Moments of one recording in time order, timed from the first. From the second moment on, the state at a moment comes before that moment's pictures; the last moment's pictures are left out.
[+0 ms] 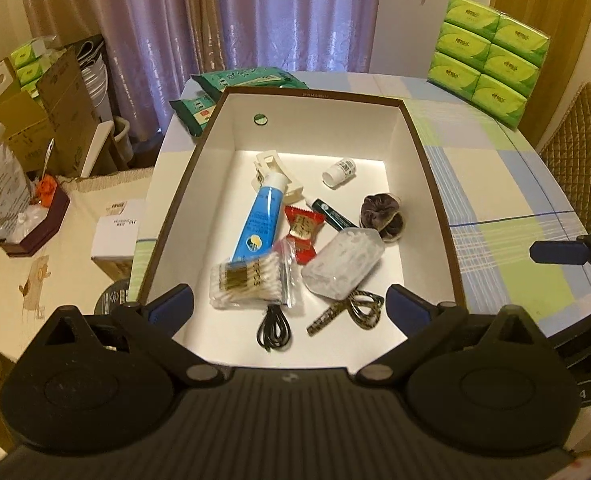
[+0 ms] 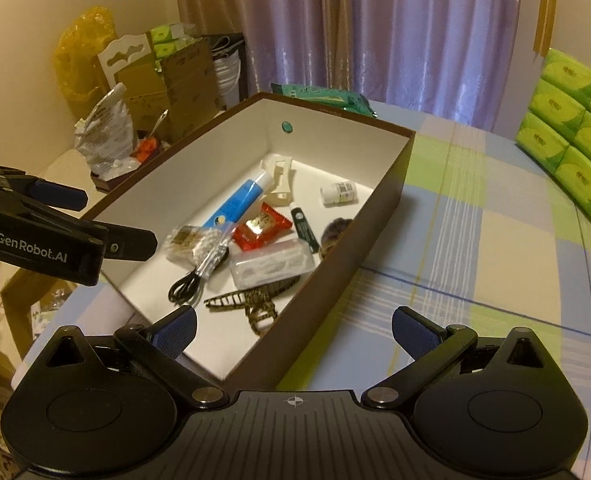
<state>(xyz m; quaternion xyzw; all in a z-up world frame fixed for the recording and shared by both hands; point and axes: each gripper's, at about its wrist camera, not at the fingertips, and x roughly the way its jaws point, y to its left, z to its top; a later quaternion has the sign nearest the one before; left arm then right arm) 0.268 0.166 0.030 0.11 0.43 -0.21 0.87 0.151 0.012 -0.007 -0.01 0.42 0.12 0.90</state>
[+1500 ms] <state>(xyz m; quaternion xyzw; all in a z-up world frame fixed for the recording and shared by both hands) 0.141 0.094 0.023 0.06 0.46 -0.09 0.88 0.072 -0.090 -0.002 -0.04 0.42 0.20 0.89</state>
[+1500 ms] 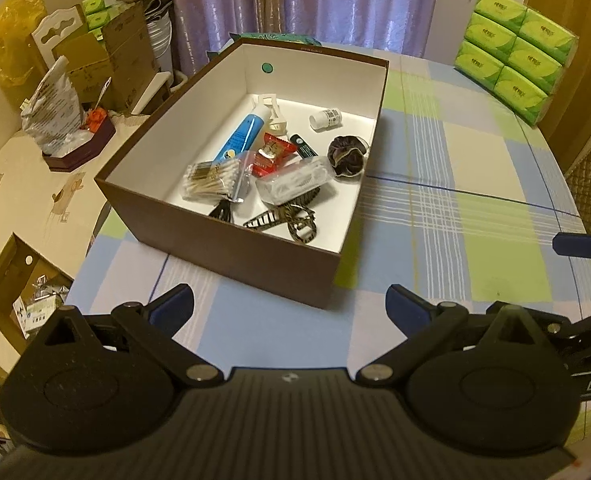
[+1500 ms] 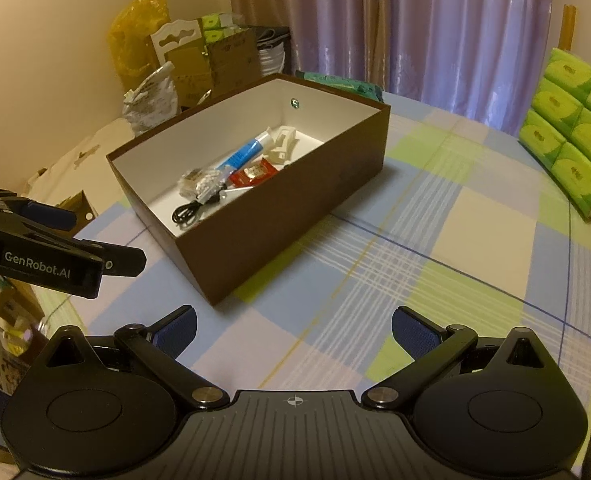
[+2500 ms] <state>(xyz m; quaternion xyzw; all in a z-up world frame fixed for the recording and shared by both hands) 0.093 0.045 0.027 0.04 0.45 -0.04 0.89 0.049 -0.150 -0.005 -0.05 0.41 0.21 0.88</state>
